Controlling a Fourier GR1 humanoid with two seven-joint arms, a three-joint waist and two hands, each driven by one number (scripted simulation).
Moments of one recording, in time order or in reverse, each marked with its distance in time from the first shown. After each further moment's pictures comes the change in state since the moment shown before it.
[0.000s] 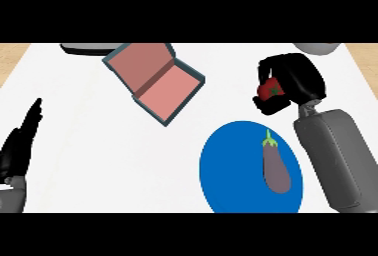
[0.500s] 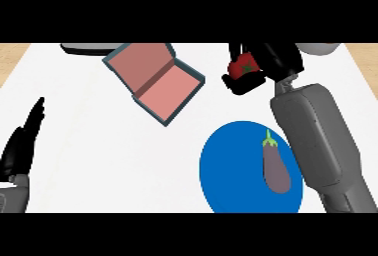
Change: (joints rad) left arm -0.013 -0.014 0.002 0.012 -0.019 0.002 -0.005; right arm -0.199 0.102 -0.028 0.048 -0.073 -0.008 -0.053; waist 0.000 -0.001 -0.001
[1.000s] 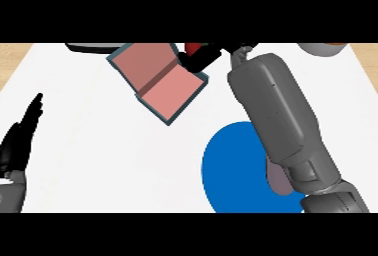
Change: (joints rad) left arm -0.020 0.014 0.010 -0.004 0.001 -0.028 0.008; right arm -0.289 0.134 -0.068 0.283 -0.125 -0.066 0.103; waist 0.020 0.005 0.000
